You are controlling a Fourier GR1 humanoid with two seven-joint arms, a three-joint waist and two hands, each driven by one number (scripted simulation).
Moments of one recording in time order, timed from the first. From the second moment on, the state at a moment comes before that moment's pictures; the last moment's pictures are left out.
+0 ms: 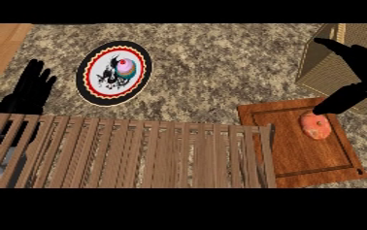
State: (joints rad) left arm -0.11 0.36 0.10 -1.59 0.31 0.16 0.17; right arm -0.51 -0.82 0.28 -1.39 0.15 0.22 0.49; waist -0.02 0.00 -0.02
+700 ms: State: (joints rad) left arm -0.12 0.35 0.10 -1.58 0.29 0.16 0.15; right arm -0.61 -0.91 0.30 -1.34 -0.01 0.60 0.66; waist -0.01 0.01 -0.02
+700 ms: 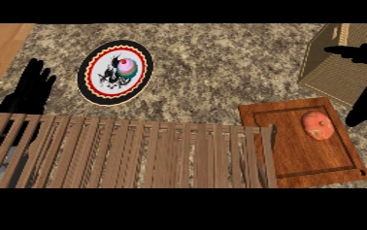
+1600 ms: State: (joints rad) left arm -0.12 0.34 0.10 -1.57 0.27 0.15 0.14; right arm -0.55 -0.86 0.39 -1.26 0.07 0.64 0.65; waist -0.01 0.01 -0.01
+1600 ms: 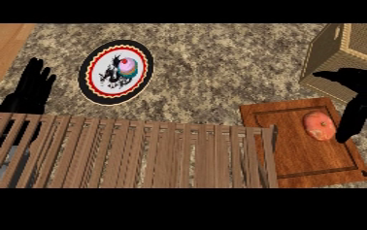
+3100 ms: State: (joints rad) left arm -0.12 0.33 0.12 -1.58 0.26 0.14 0.14; right arm -0.41 -0.76 0.43 -1.17 0.25 0.43 0.48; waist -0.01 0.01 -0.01
